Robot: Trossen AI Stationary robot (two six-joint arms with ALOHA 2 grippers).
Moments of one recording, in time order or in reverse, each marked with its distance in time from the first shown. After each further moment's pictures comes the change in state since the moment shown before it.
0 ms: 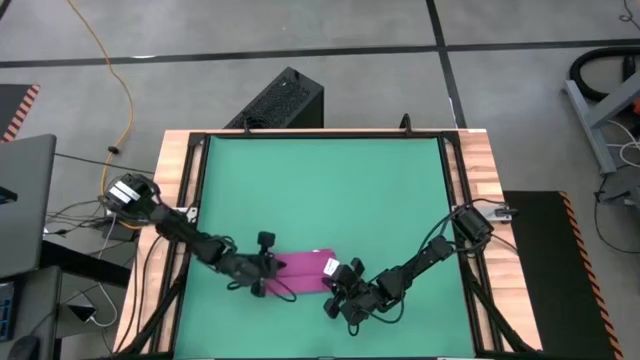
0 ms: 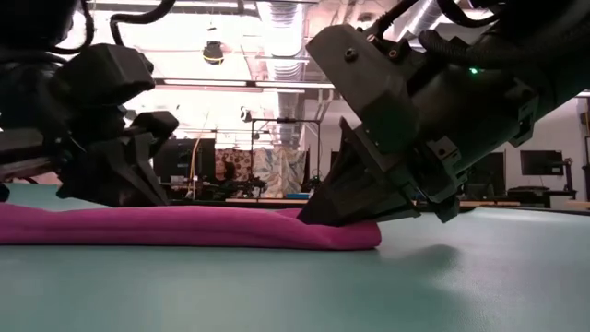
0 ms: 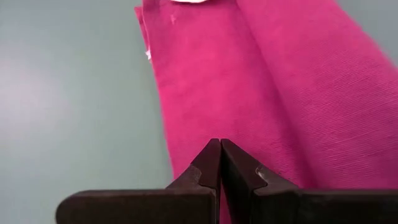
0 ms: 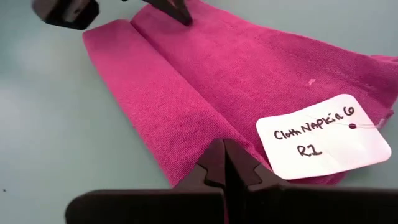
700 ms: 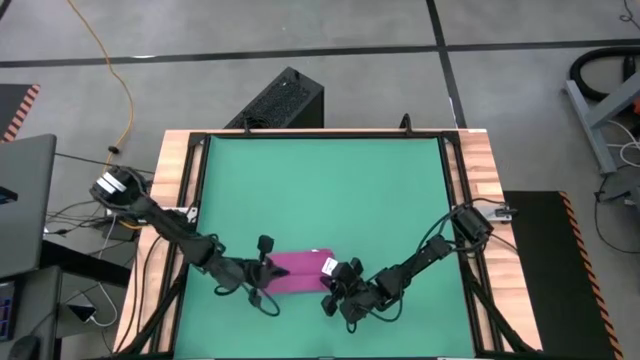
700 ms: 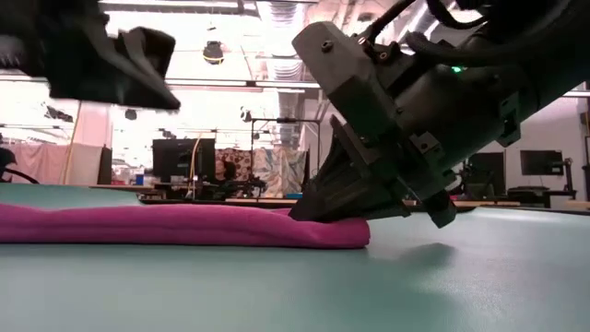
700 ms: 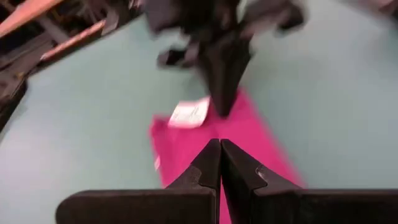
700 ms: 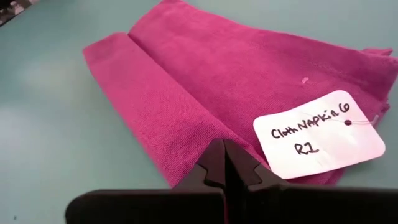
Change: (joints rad) left arm -0.084 -0.152 0.045 0.071 -0.051 0.150; right arm -0.023 0.000 0.003 0.034 0.016 0.058
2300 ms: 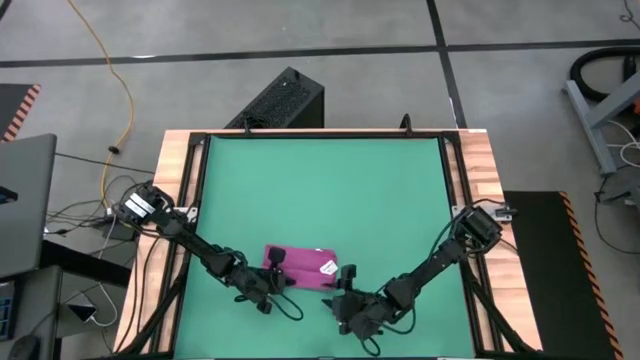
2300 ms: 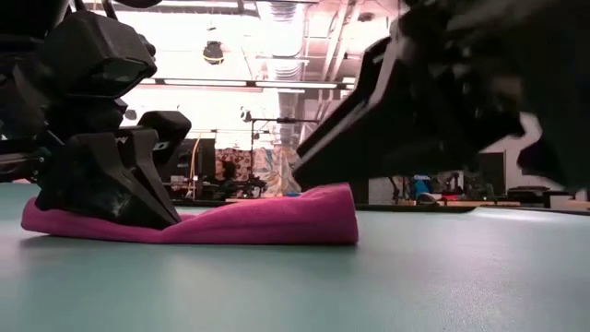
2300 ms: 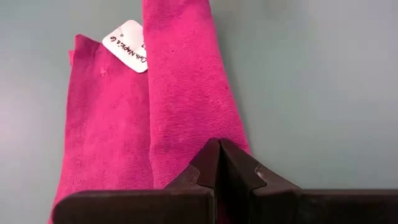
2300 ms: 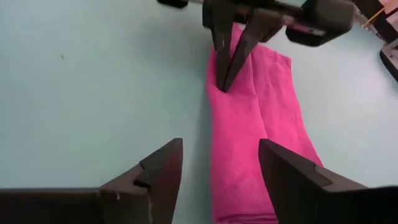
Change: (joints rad) left arm 0.031 0.330 0.094 -0.112 0.138 -0.219; right arm 0.095 -0.054 0.042 -0.035 0.043 -0.958
